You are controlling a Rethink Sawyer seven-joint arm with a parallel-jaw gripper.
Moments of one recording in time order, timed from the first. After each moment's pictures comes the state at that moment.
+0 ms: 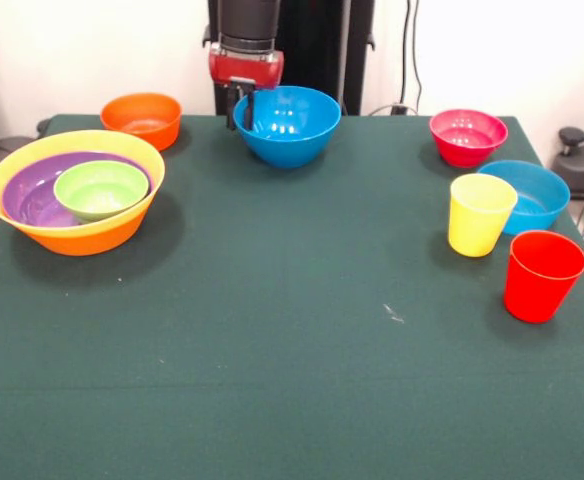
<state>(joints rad) -0.32 -0.32 -0.34 2.08 -0.71 -0.53 2.21</state>
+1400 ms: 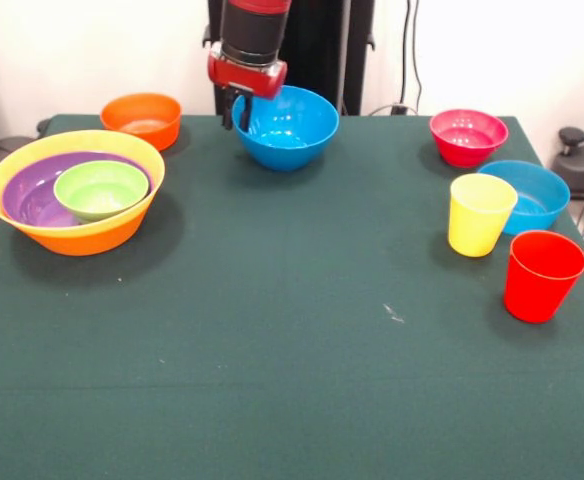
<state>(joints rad) -0.35 -0.52 -0.17 2.04 -0.55 0.02 2.21</state>
